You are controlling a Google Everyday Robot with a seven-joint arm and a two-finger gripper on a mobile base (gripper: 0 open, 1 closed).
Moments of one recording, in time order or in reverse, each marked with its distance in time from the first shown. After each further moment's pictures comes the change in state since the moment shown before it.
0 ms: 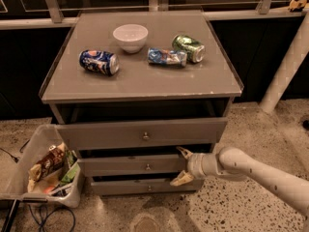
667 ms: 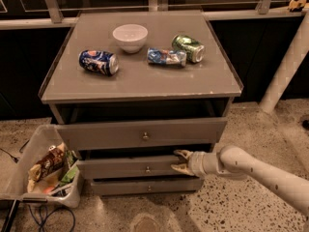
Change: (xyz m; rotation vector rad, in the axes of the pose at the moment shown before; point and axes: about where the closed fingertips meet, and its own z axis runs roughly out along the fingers) arm 0.000 0.000 0.000 0.000 0.000 0.000
